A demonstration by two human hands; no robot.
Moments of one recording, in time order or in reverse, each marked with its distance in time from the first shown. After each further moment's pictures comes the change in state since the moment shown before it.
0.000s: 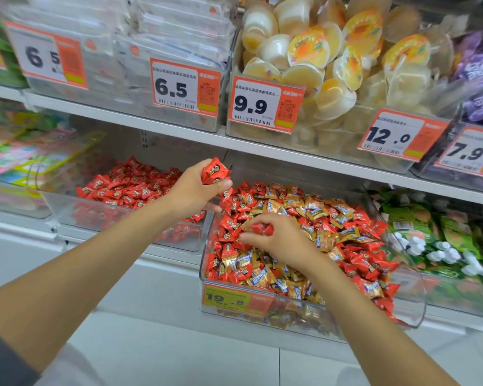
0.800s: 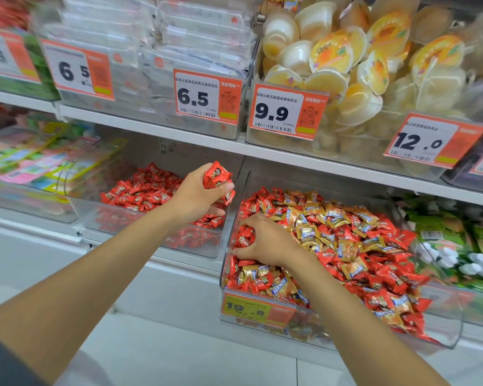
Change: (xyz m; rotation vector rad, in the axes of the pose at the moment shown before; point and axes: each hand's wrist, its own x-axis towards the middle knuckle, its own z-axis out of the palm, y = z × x) left_hand -0.004 -0.004 -0.024 0.023 0.101 -0.022; right_hand 0.048 -0.016 0.038 -0.363 -0.142 -0.019
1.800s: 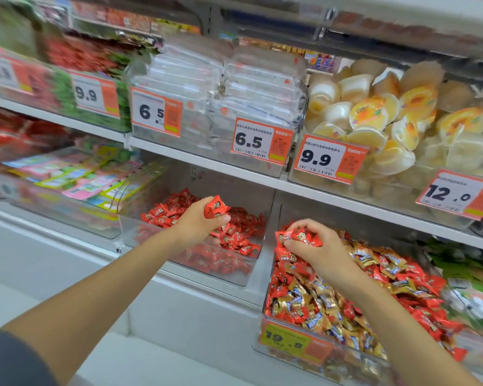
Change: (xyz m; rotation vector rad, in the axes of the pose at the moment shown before) left_hand -0.017 -0.020 -0.074 0.030 0.034 0.005; right_hand -0.047 -0.046 -0.055 0.666 0.302 -0.050
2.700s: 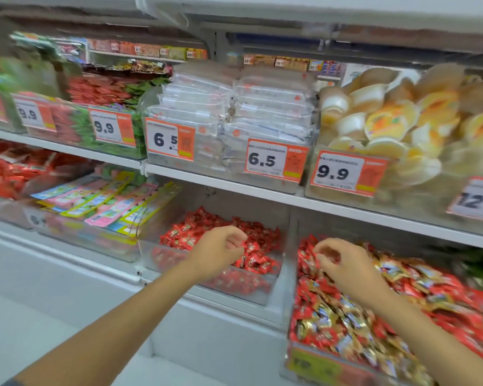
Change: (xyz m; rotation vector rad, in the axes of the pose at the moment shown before) left_hand -0.001 -0.007 -0.006 0.499 -0.037 0.082; right_hand 0.030 0.042 -0.007 -0.539 0.112 -0.088
